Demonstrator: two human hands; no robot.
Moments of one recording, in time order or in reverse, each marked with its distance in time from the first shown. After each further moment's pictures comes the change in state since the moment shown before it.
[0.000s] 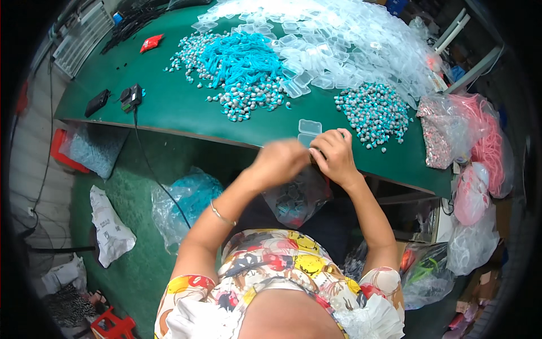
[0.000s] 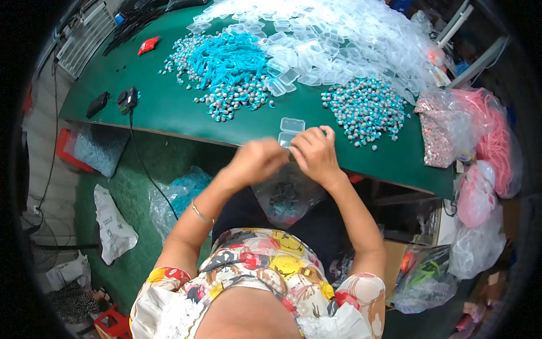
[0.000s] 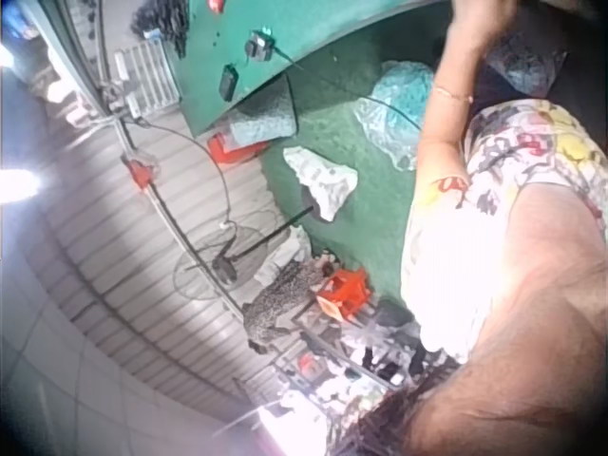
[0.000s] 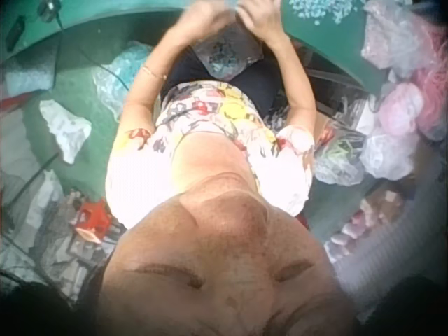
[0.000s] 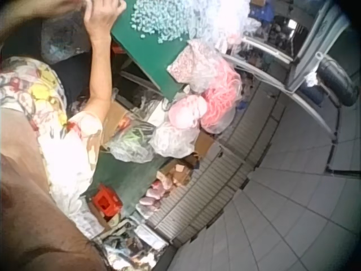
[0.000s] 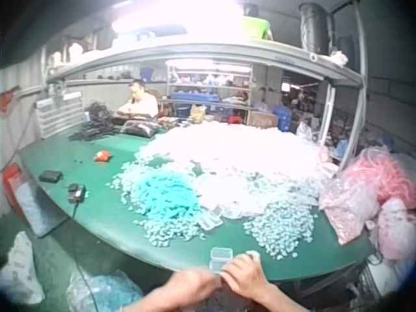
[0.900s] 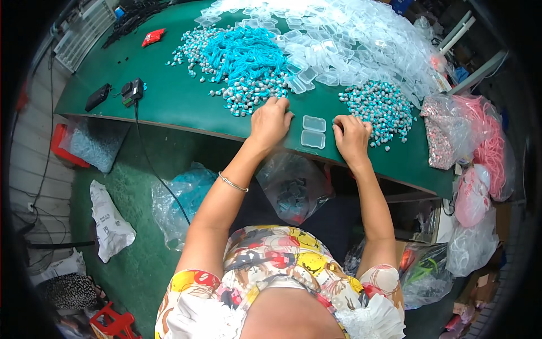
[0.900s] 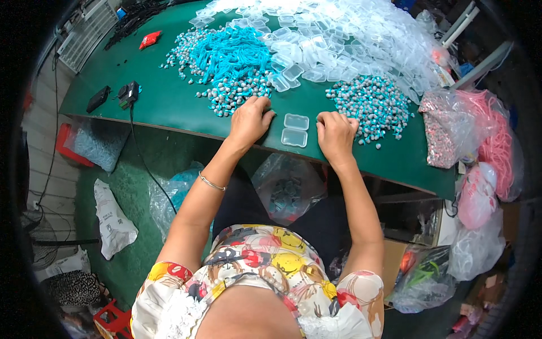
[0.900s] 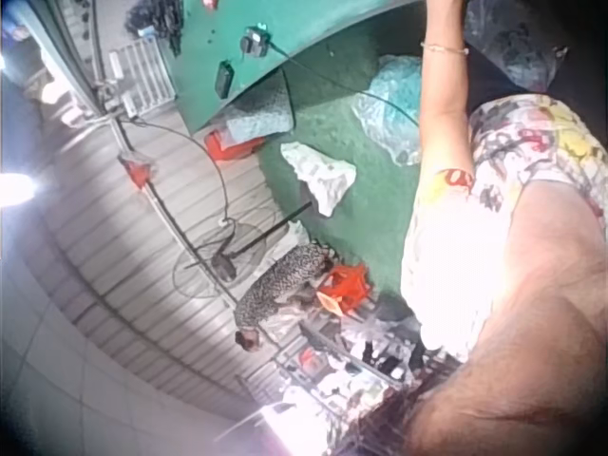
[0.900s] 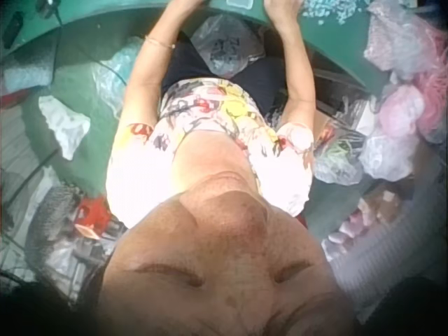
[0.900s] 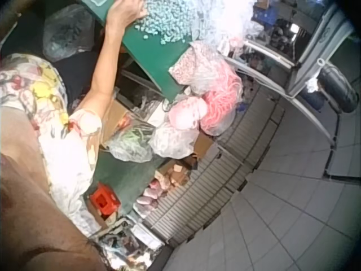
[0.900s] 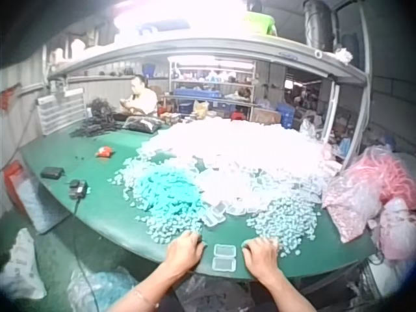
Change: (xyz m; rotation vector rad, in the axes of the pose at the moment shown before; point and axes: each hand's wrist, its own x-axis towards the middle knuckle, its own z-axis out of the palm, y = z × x) left_hand 0.038 -0.059 0.006 0.247 0.313 -0.382; right_hand 0.008 0.040 0.010 -0.197 0.072 0.311
